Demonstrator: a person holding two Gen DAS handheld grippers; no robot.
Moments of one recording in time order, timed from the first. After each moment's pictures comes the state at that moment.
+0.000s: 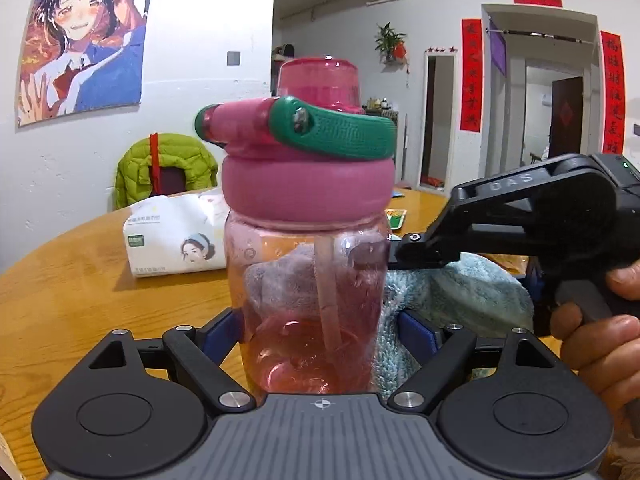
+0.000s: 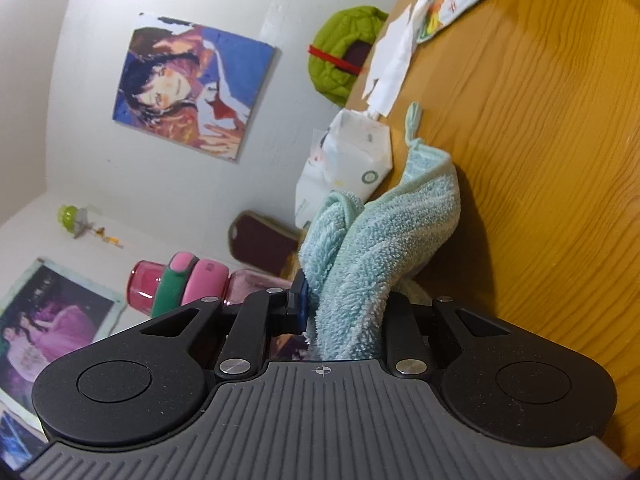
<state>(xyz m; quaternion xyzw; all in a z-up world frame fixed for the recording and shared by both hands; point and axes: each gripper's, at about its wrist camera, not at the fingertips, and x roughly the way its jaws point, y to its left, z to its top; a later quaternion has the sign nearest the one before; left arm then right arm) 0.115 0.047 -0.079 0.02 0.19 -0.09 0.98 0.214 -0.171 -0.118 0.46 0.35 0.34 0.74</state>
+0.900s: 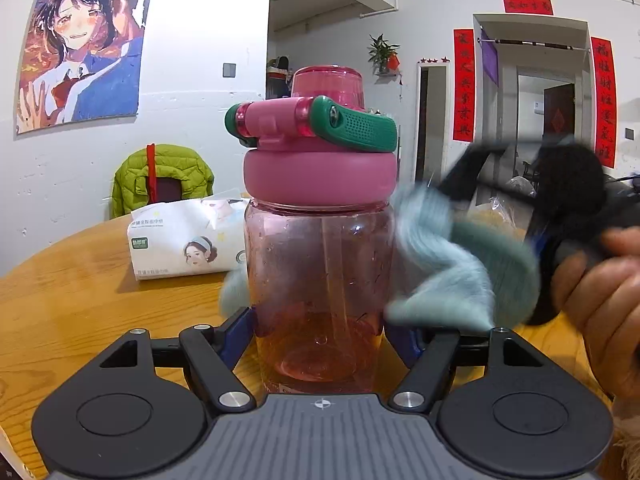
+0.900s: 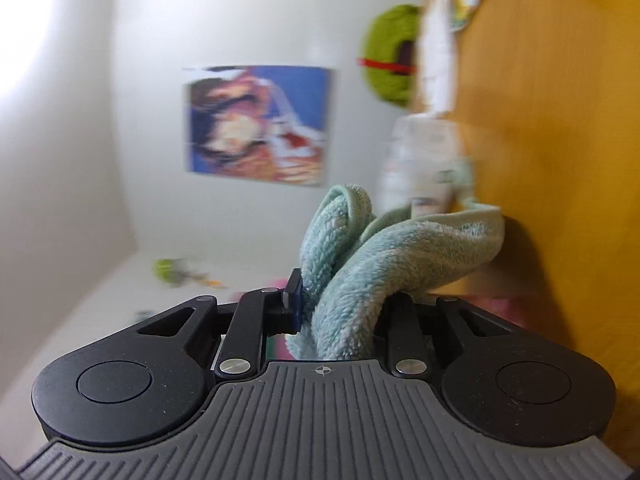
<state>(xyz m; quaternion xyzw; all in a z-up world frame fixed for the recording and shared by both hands) 0.105 0.055 -0.083 0.02 0.17 -0.10 0.98 0.218 -0.181 -0.139 0.57 0.33 0.37 0.65</state>
